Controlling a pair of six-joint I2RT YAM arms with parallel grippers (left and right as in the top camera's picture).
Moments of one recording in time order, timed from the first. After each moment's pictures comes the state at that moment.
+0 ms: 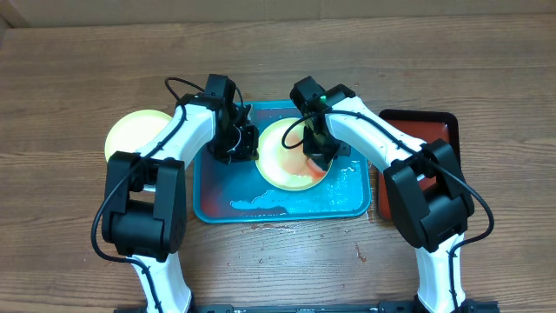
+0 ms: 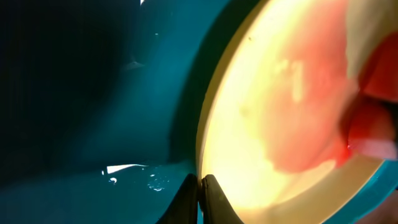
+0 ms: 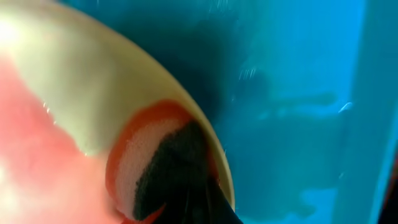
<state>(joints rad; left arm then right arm) -0.20 2.02 1.35 -0.81 0.41 -0.18 0.53 2.16 1.63 -1.01 0.14 0.61</state>
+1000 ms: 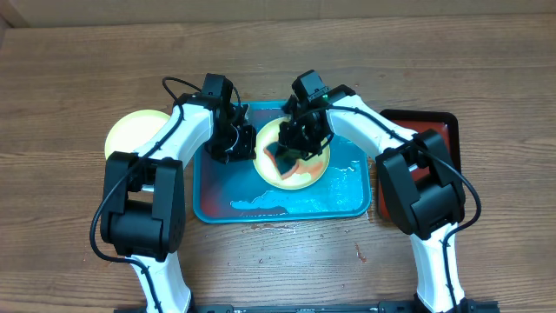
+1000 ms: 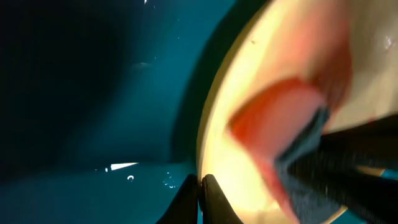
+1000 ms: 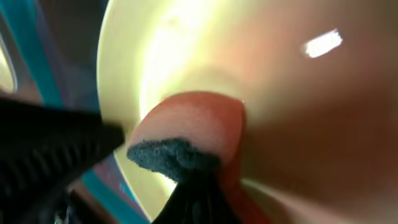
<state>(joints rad) -0.19 2.02 1.36 -0.81 0.40 -0.18 0.49 2.24 1.64 -0.81 -0.62 0.41</state>
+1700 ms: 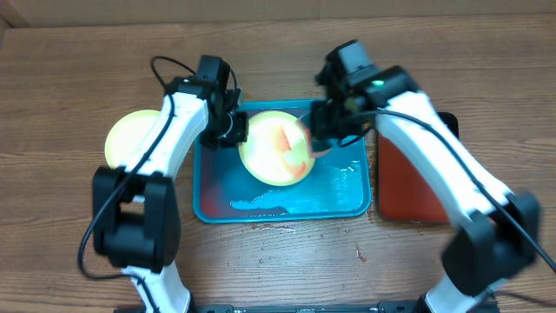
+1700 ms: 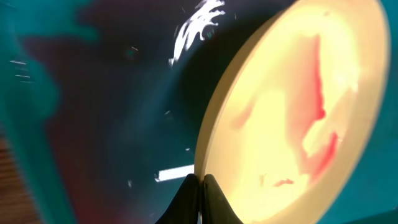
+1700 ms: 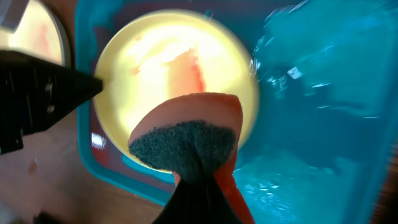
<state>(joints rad) -0.19 1.92 1.49 -0.97 0.18 -0.17 0.43 1.79 1.64 -1.04 -0.28 0.37</state>
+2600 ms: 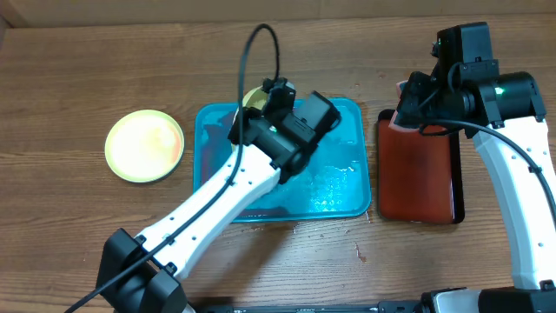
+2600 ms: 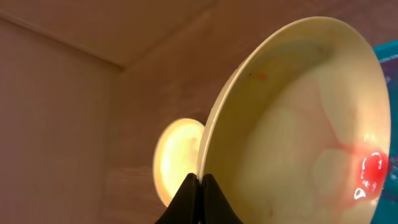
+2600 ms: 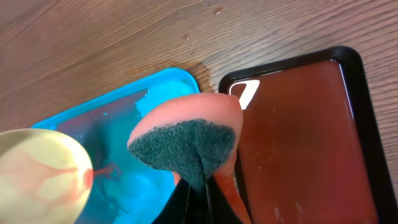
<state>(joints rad) -0.74 1.70 1.50 -1.05 -1.01 -0.29 0.14 1.55 1.64 -1.16 -0.04 0.49</state>
